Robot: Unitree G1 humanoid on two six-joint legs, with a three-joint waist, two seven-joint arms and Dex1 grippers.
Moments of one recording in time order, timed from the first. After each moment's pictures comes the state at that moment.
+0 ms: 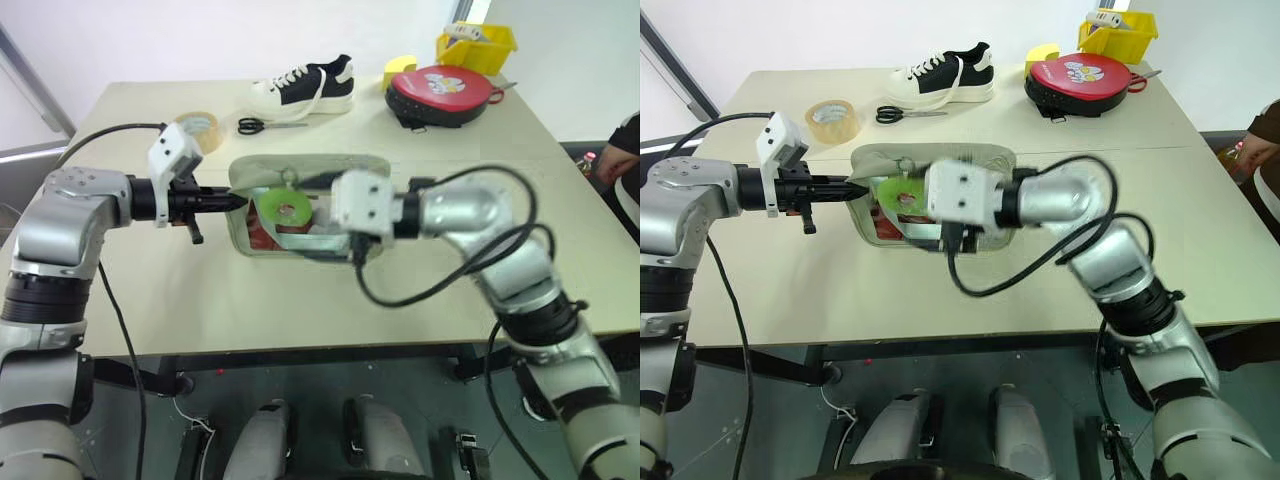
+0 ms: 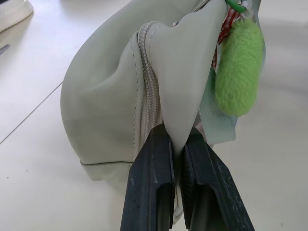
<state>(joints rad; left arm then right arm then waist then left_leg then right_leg) -0.75 0.82 -0.02 0.10 -0.37 0.65 -1.15 -0.75 -0.52 0.39 -0.29 0.07 0.35 0.94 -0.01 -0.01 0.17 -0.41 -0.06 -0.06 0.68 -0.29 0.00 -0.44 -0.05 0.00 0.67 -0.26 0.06</state>
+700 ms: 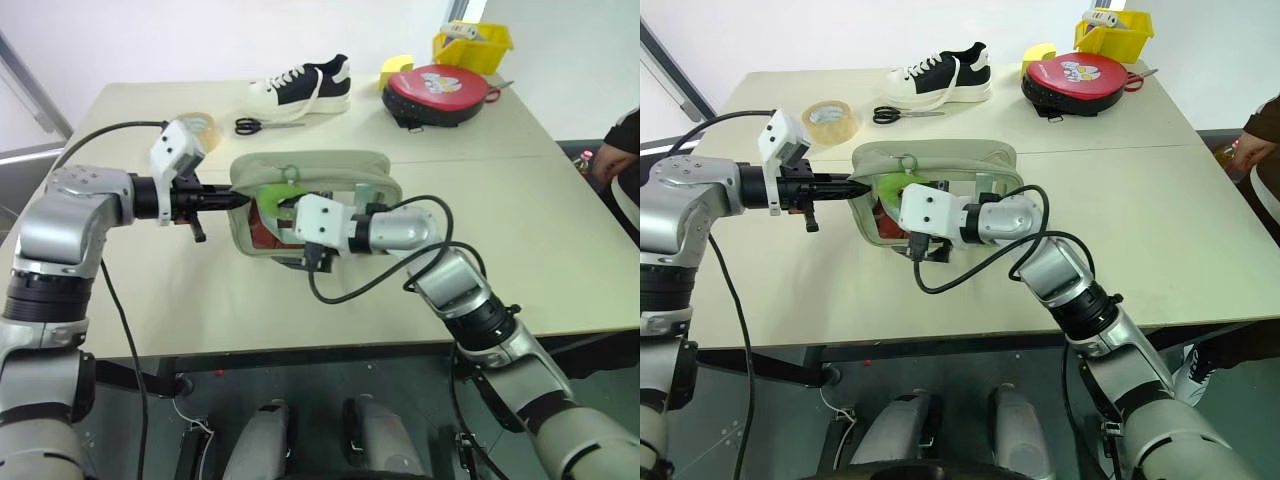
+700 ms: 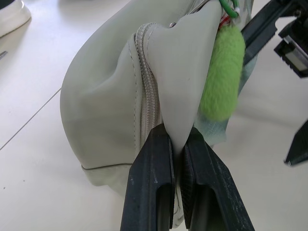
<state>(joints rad) -0.75 0.81 -0.02 0.09 -0.38 0.65 -1.15 -0.78 -0.35 0.45 -0.10 -0.07 0.38 0.85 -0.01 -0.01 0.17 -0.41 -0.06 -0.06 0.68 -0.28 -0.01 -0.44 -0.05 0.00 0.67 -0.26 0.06</state>
